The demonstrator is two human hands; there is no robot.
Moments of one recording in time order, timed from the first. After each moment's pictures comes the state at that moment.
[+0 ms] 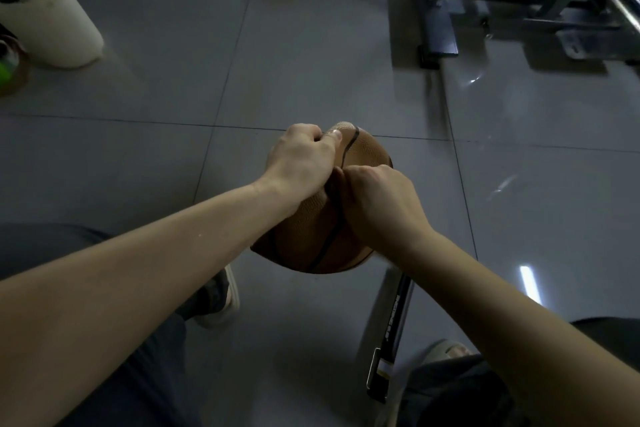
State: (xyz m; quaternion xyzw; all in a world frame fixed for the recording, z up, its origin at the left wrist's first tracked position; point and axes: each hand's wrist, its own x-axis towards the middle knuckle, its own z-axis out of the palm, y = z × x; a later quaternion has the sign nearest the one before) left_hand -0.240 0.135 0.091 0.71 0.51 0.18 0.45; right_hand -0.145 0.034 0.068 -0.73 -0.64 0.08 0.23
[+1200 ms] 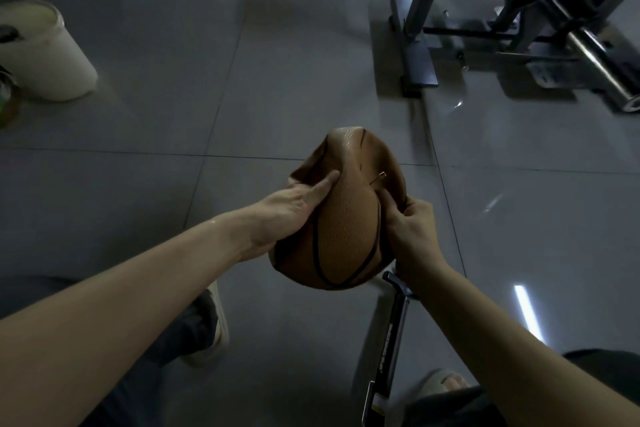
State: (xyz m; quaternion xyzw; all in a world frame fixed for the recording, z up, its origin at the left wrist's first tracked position) left_hand -0.262 0.137 0.098 0.60 0.36 0.01 0.71; right_hand -0.108 0.018 0.047 -0.72 -0.20 0.35 0.56
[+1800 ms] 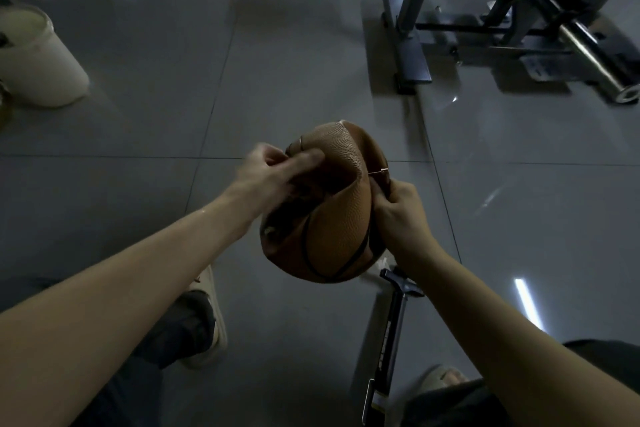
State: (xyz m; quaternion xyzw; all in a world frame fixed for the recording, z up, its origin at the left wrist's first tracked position) left_hand -0.254 0.163 0.101 0.65 0.47 0.14 0.58; right_hand -0.098 0.027 0.055 -0.71 -0.34 0.32 0.53
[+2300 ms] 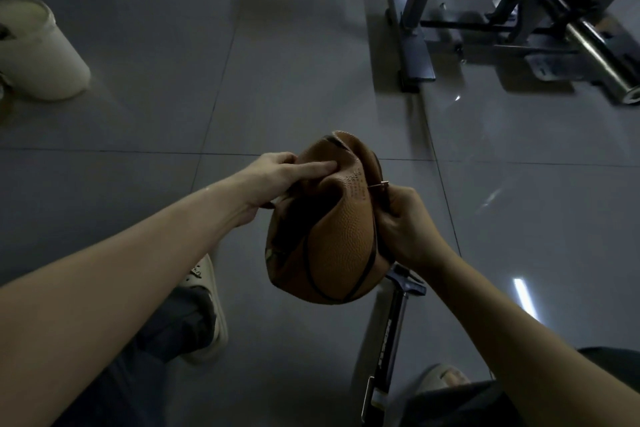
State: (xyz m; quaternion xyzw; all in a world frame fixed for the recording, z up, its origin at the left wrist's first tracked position) left_hand -0.249 0.180 0.087 0.65 0.43 -0.01 0.63; right_hand -0.094 0.013 0.058 -0.66 -0.49 0.32 0.47
